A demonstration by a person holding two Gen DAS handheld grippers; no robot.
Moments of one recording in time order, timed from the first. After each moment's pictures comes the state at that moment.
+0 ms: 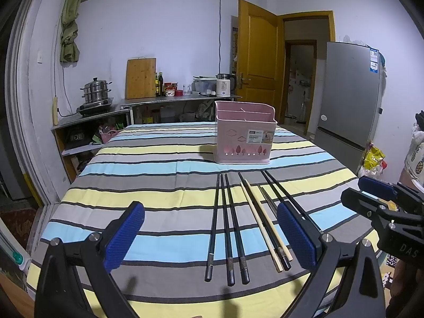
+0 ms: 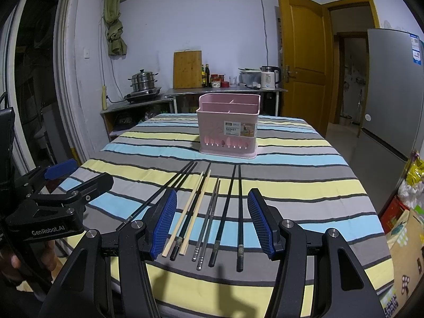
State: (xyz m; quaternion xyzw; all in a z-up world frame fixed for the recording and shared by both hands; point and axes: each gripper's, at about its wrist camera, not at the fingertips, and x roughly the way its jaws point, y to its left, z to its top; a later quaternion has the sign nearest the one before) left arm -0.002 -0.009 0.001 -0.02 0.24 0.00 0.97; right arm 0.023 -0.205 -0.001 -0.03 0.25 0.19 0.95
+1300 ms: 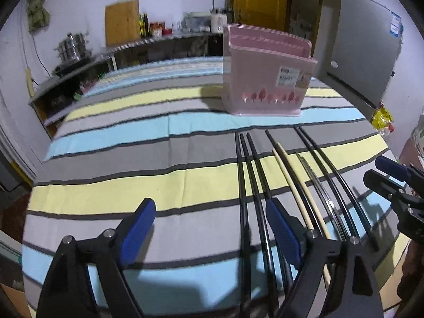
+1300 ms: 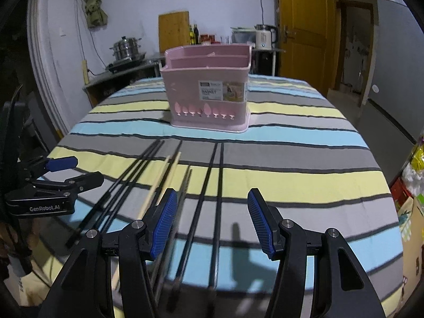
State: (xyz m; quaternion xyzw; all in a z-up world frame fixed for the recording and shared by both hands) left arm 0.129 0.014 -0.055 -0.01 0.42 -0.03 0.91; right arm 0.139 -0.203 -0.041 -0.03 0.36 0.17 0.92
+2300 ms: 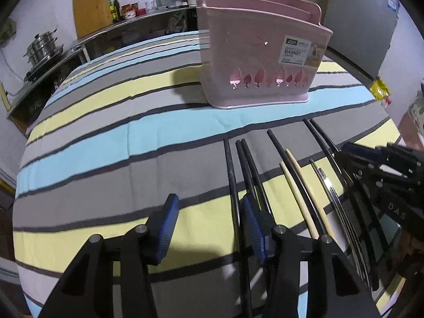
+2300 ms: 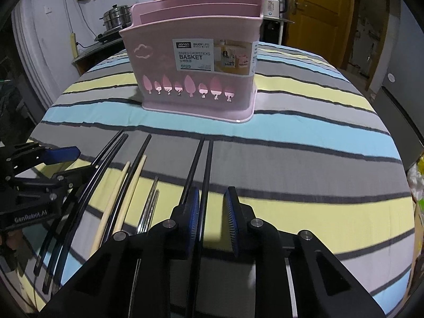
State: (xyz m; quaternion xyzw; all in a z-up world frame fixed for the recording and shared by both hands) left arm 0.198 -0.007 -0.075 0.04 0.48 -0.07 0.87; right arm 0.226 -0.183 -0.079 -0.06 0.45 0.17 0.88
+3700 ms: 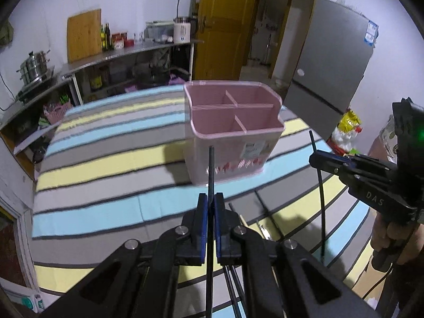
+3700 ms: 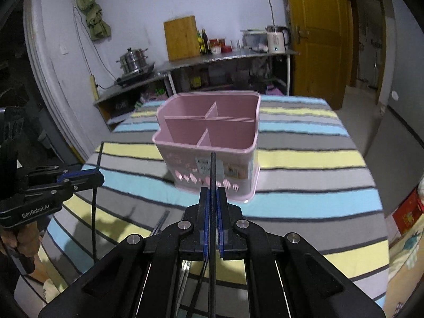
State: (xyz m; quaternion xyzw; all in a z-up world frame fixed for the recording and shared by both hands) left arm 0.198 0.011 0.040 0.00 0.41 -0.14 0.90; right arm 0.234 -0.196 0.034 0.00 0.37 0.21 0.91
